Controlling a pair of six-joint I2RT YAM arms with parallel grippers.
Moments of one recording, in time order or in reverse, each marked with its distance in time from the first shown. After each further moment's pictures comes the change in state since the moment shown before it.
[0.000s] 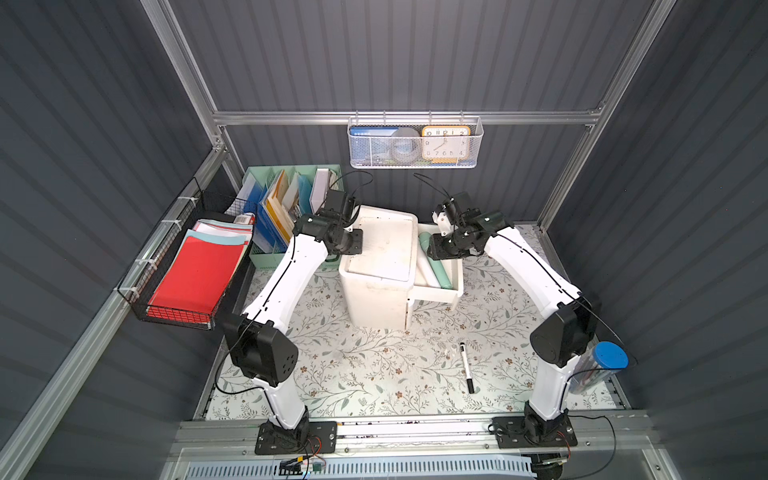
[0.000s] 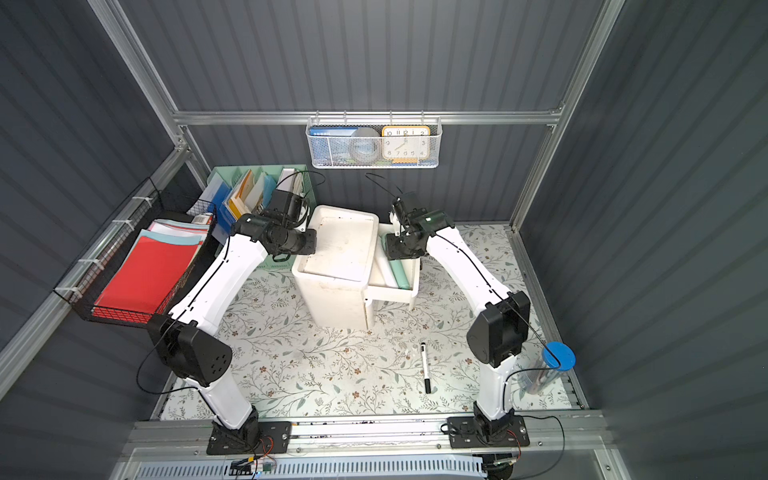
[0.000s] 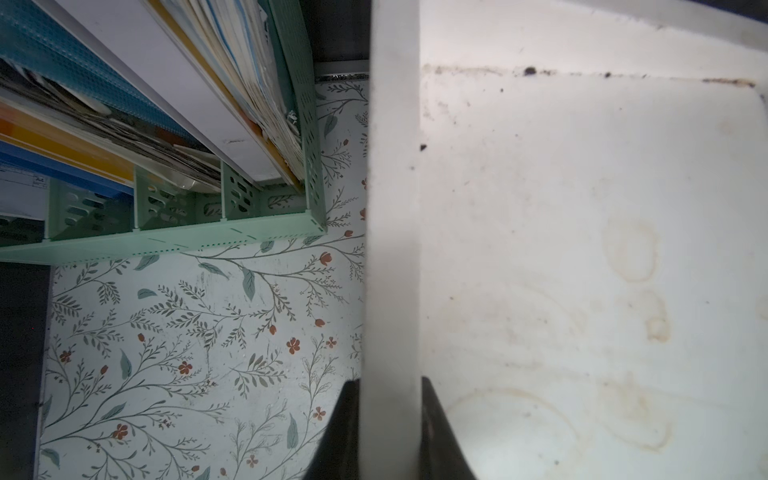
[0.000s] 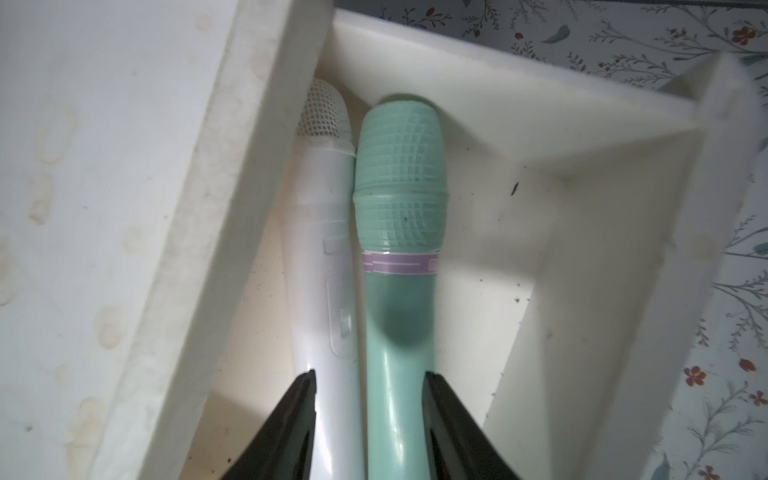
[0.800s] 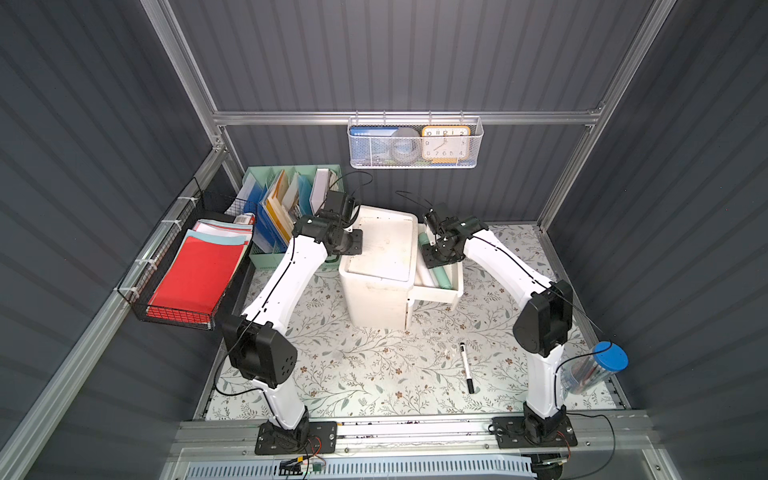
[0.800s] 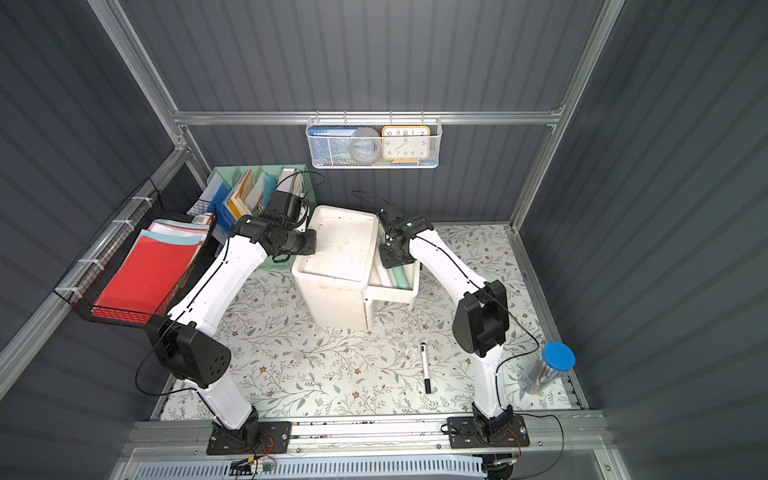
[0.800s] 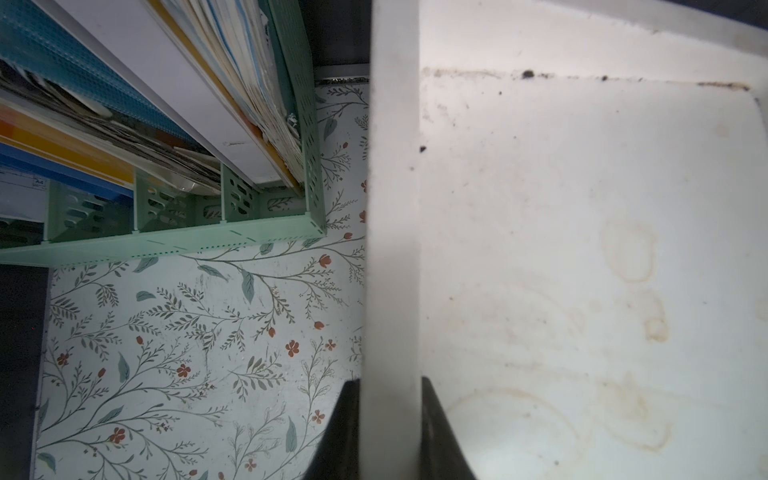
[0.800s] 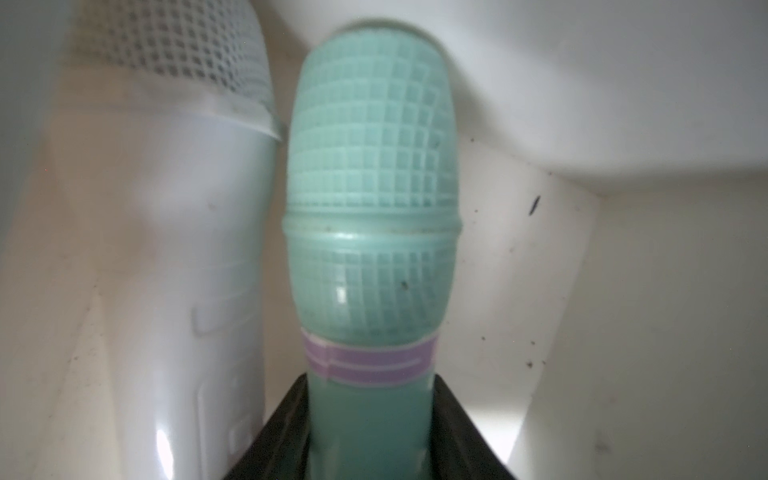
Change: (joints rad) left arm 0.000 -0.011 -0.018 0.018 0.003 0.000; right arm 0.048 0.120 0.021 -0.003 0.172 -0.051
